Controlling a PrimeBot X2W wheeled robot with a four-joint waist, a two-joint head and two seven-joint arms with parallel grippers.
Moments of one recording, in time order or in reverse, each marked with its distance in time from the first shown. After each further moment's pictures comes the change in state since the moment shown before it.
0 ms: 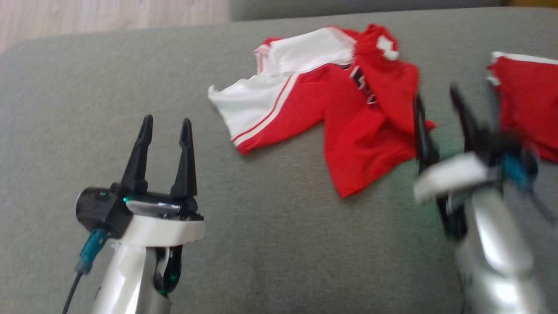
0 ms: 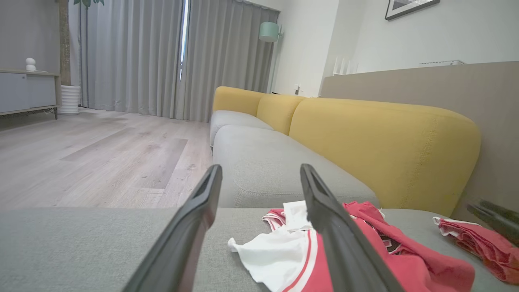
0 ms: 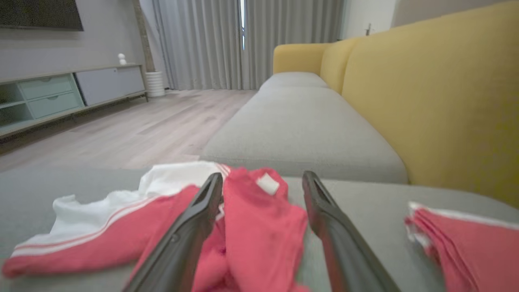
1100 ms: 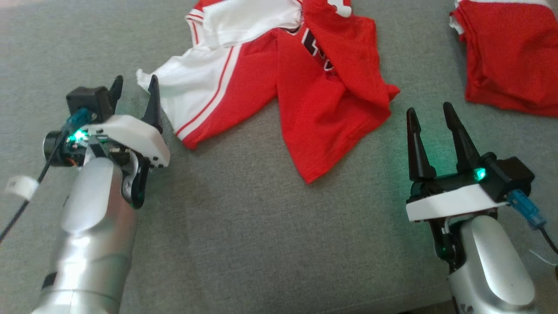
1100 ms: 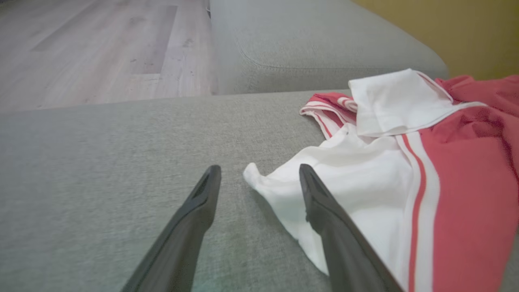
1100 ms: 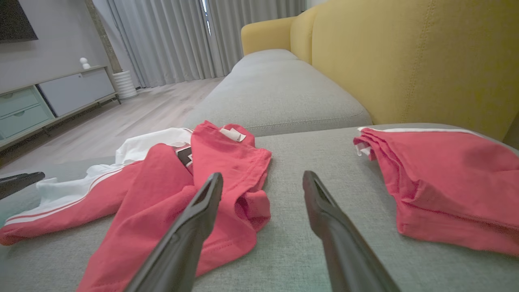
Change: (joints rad) left arm -0.453 0.074 0.037 0.579 0.001 0.054 0.284; right arm 0.164 0.018 0.052 -0.255 0.123 0.000 0.000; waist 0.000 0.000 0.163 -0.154
